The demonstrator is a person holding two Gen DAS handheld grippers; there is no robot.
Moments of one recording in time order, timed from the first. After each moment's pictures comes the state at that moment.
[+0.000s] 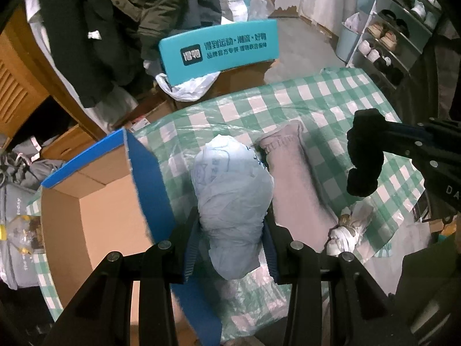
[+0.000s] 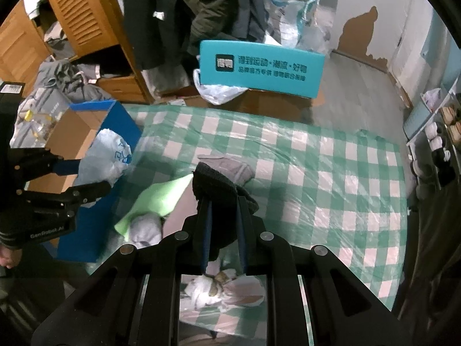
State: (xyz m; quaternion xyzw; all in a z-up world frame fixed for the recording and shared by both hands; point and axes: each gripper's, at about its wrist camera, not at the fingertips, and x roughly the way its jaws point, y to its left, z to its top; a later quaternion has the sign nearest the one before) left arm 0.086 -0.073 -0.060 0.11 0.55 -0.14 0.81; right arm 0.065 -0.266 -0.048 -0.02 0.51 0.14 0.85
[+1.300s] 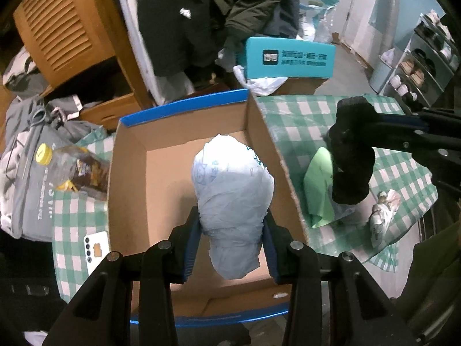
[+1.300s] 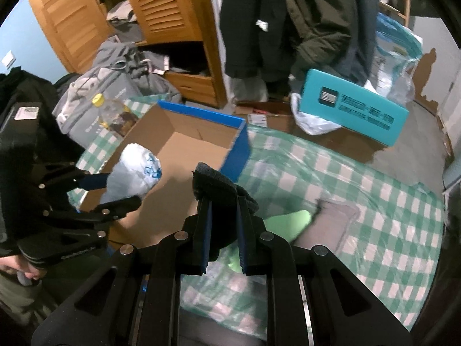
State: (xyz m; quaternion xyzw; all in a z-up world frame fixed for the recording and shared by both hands) left arm 0.034 0.077 -0.042 0.05 0.53 -0.06 0.84; right arm 0.058 -0.099 -0.010 -0.05 0.48 0.27 0.83
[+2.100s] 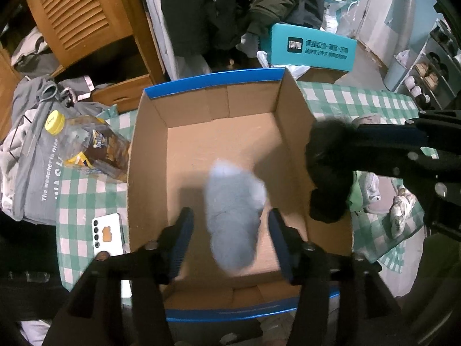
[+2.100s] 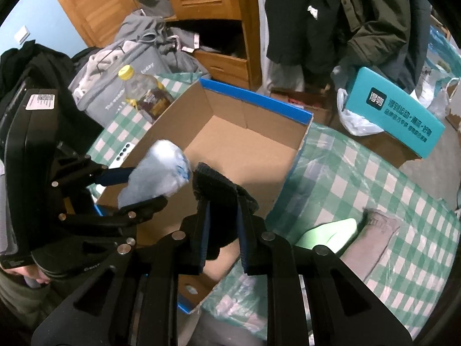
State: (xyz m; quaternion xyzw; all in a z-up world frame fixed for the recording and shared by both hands) left arm 0.030 0.115 -0.063 0.04 0.55 -0.03 0.83; right arm 0.056 -0.025 -0.035 -0.08 0.51 0.32 0.79
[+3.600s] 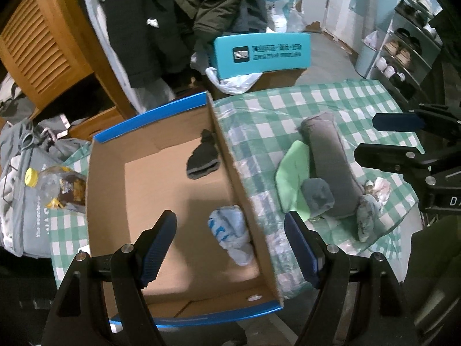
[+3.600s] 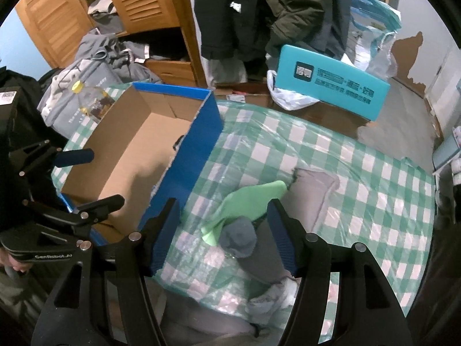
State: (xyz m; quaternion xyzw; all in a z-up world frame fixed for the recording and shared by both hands) left arm 0.027 0.016 -0.040 0.10 0.53 -0.10 0.84; right arm 0.051 -0.150 -0.031 -0.06 0.51 0.23 0.83
